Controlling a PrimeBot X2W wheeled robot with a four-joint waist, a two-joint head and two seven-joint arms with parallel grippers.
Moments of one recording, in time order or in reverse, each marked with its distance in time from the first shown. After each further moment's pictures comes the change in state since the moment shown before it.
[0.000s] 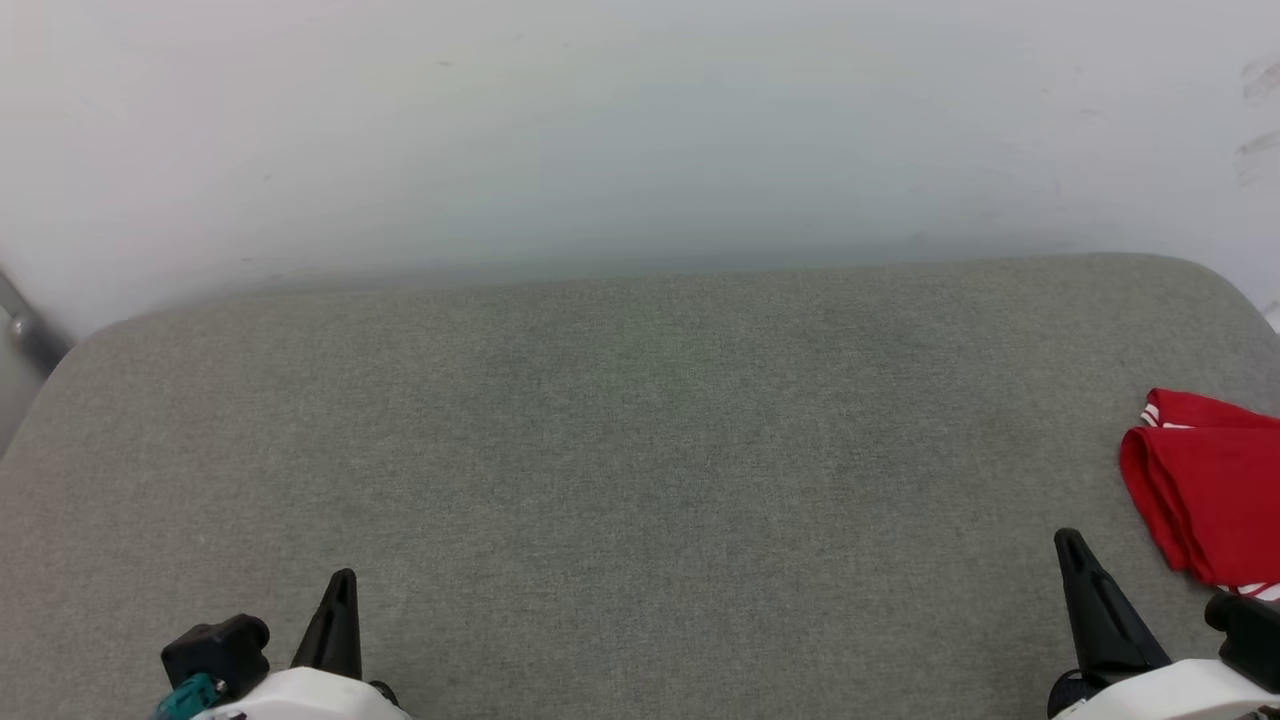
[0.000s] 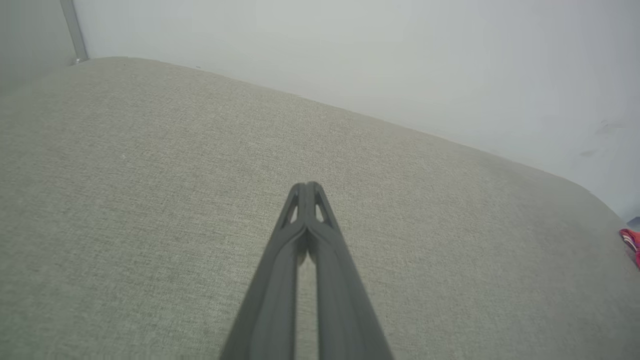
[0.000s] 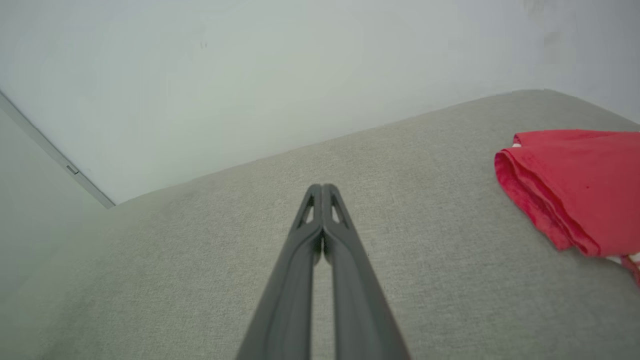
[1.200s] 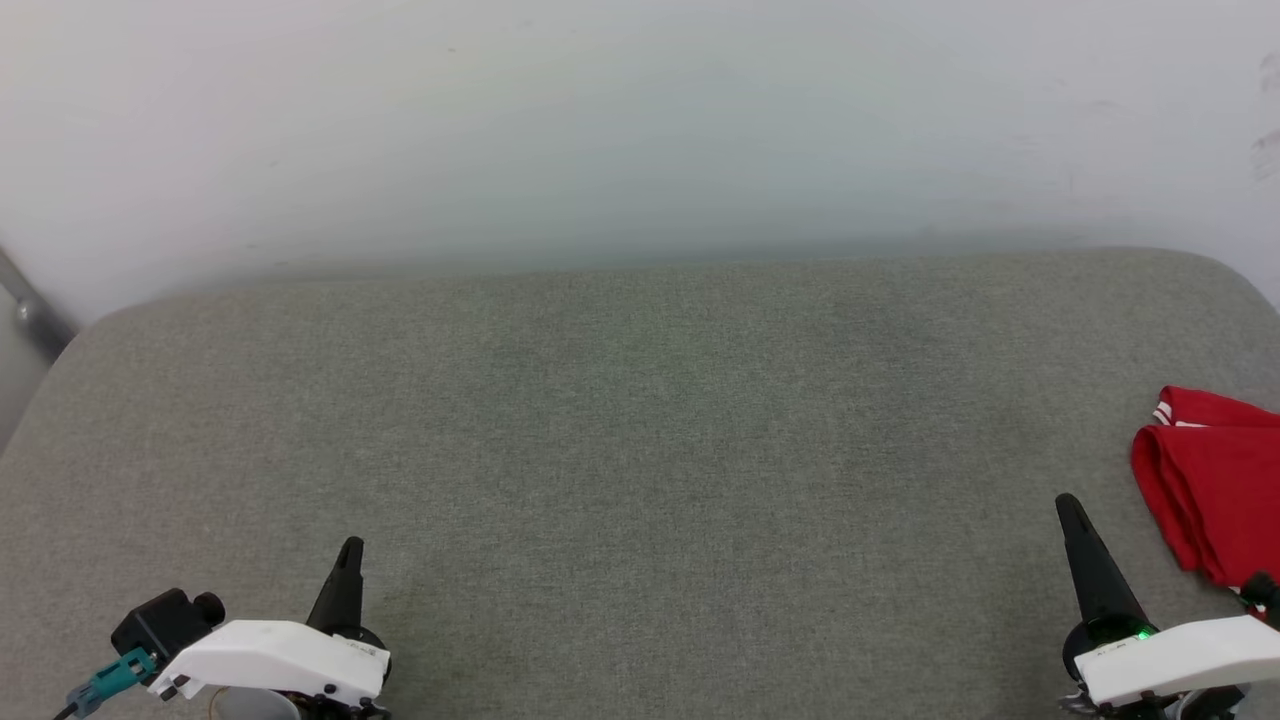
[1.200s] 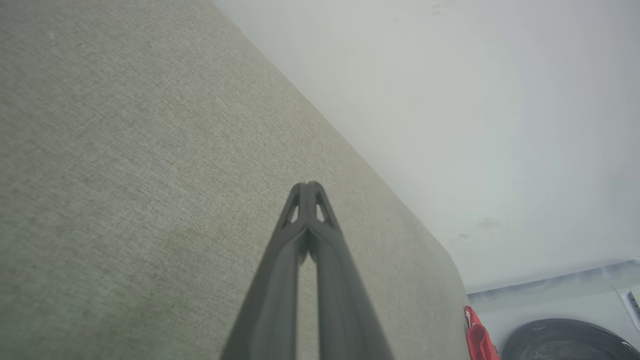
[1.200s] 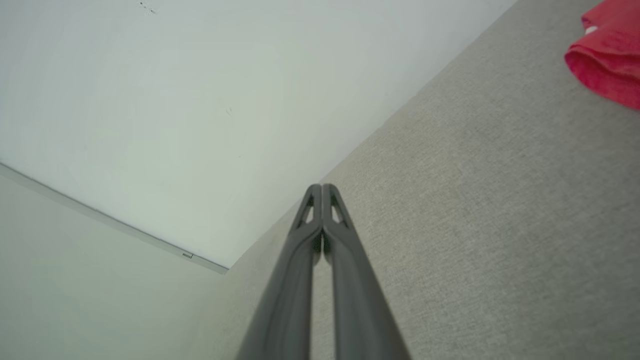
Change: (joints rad) left arm -0.065 -0.129 0.180 0.073 -0.391 -0.170 0.120; right arm -0.105 0.008 -0.016 0.123 0.535 0.000 0.040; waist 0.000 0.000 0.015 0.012
